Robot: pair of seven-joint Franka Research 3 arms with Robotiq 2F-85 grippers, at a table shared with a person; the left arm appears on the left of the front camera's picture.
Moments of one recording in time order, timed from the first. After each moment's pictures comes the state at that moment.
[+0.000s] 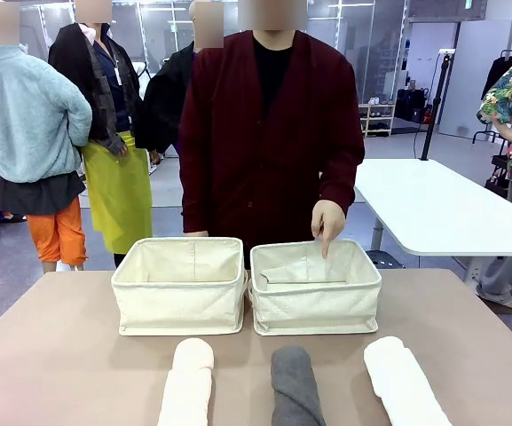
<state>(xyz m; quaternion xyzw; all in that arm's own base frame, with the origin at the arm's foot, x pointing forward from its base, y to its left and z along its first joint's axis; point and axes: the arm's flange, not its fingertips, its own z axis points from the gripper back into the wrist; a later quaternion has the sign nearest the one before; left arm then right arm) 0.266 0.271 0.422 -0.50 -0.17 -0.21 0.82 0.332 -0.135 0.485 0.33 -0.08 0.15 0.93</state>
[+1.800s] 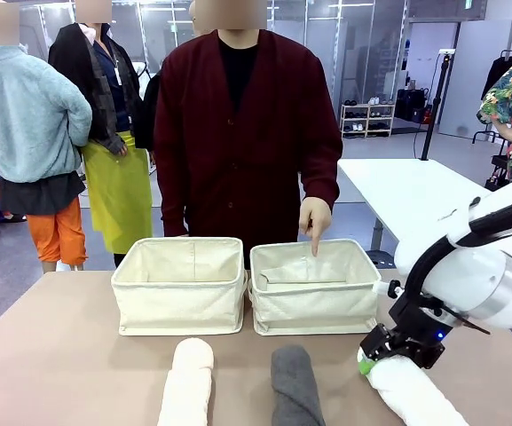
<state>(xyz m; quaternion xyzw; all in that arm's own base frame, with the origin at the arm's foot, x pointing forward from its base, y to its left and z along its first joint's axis) 0.265 0.271 0.422 -0.50 -0.17 -0.21 0.82 0.398 0.102 0.299 0.21 -0.03 0.09 0.97</state>
